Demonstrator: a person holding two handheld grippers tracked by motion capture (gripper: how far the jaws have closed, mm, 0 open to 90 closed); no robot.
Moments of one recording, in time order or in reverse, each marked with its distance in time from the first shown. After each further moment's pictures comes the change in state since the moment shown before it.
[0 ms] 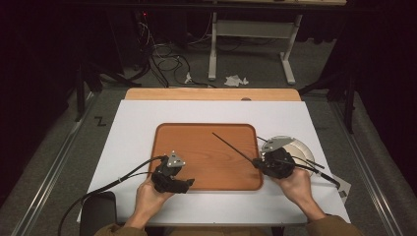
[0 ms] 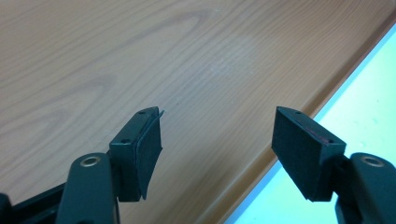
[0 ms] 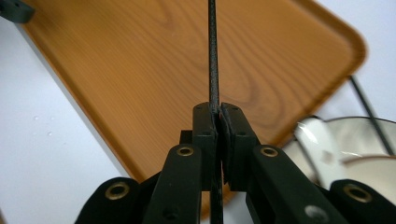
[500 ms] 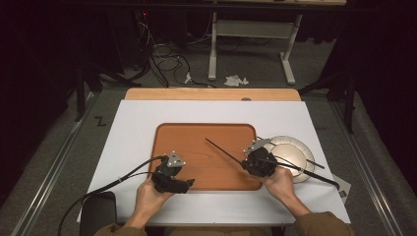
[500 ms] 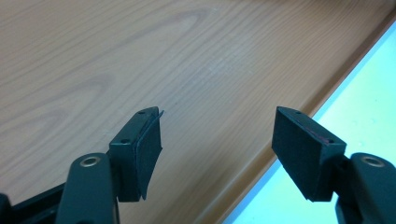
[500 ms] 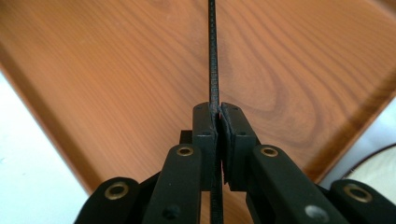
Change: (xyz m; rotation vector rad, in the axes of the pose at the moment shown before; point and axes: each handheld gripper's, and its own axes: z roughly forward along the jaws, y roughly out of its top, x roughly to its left) left arm 0.000 0.000 -0.001 -0.002 -0.002 -0.002; right arm 0.005 0.008 0.052 0.088 -0.007 0.019
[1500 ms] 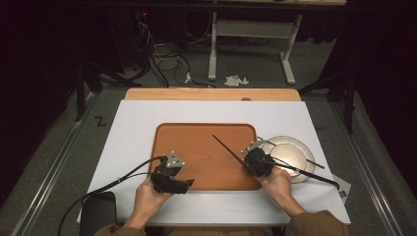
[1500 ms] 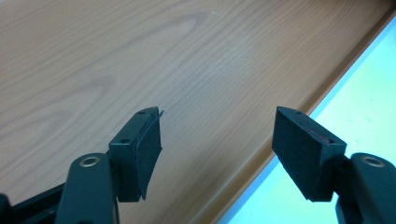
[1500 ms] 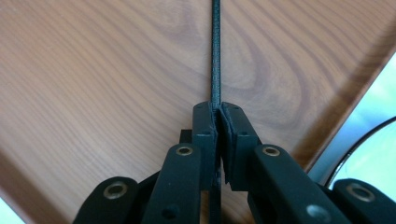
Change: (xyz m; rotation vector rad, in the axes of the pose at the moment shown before) left arm -0.001 0.000 -0.004 -0.009 0.003 0.006; right arm -0.002 -0.004 0.020 0.094 -0.115 0.046
